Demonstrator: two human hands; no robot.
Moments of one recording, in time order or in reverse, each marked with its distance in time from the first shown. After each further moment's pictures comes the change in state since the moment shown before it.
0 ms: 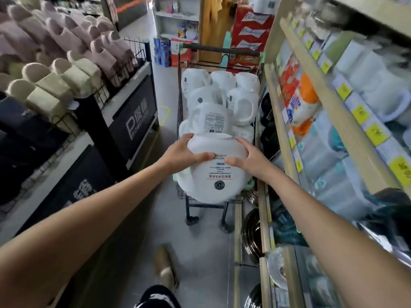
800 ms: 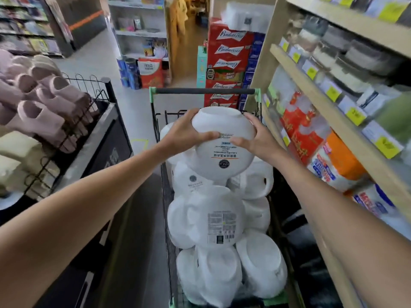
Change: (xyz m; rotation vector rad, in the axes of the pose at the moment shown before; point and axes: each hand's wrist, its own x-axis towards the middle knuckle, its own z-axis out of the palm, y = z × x) left_hand 0.419 0.106 -0.108 0.008 -0.093 0.301; right_hand 0.370 -0.091 -0.136 0.006 0.307 -0.064
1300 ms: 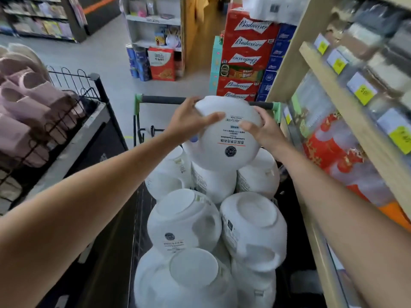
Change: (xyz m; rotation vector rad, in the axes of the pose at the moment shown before) left_hand 0.215 -0.031 0.023 -0.039 0.227 -0.108; right_hand 0.222 0.049 -0.040 0.131 -0.012 -0.015
